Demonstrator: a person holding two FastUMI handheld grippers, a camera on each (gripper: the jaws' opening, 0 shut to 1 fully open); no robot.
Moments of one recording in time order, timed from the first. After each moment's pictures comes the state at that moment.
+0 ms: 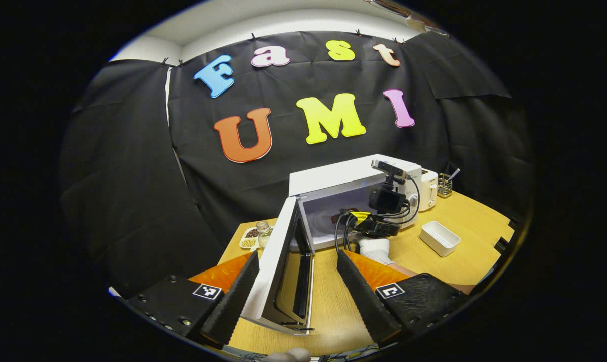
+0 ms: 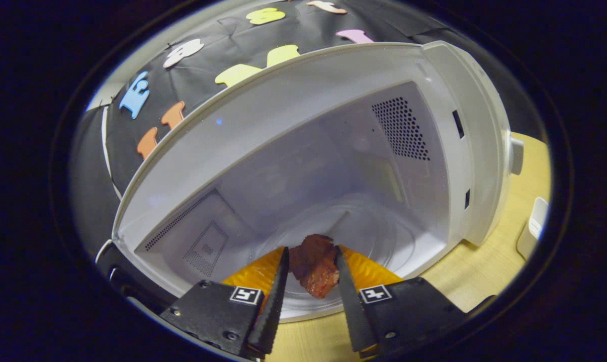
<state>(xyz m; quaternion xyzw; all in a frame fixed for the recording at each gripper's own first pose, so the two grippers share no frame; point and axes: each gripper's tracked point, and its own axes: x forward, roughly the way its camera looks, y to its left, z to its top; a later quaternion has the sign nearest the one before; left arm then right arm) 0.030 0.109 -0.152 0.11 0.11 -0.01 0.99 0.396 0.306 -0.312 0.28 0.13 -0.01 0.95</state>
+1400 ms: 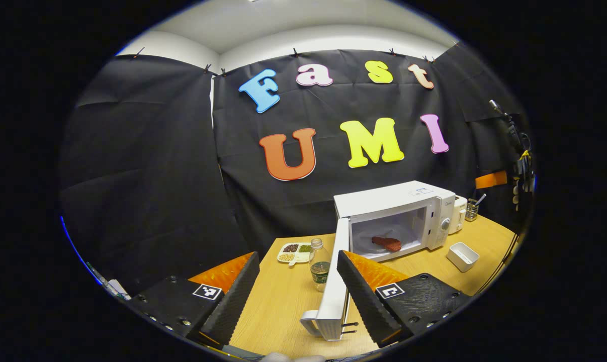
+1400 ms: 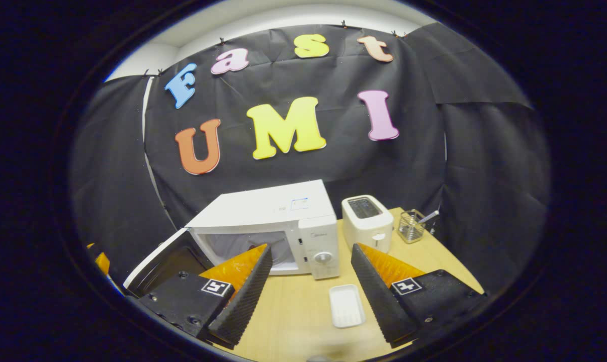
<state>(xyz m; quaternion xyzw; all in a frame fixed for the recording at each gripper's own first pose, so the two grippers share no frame) 0.008 0.206 -0.108 0.07 0.04 0.09 0.99 0.111 0.070 -0.104 0.09 0.12 -0.01 0.99</state>
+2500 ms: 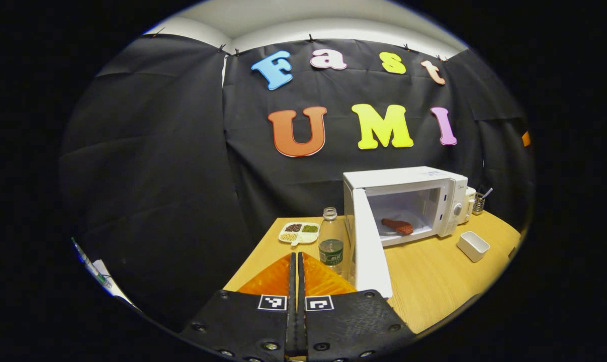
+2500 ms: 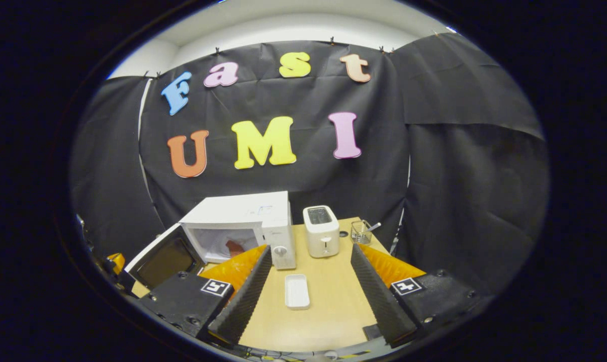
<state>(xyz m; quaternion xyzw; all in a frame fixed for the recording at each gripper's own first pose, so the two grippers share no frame) 0.026 0.236 -0.195 0.04 0.08 0.08 0.99 0.007 0.006 -0.067 0.06 0.12 -0.05 0.99</state>
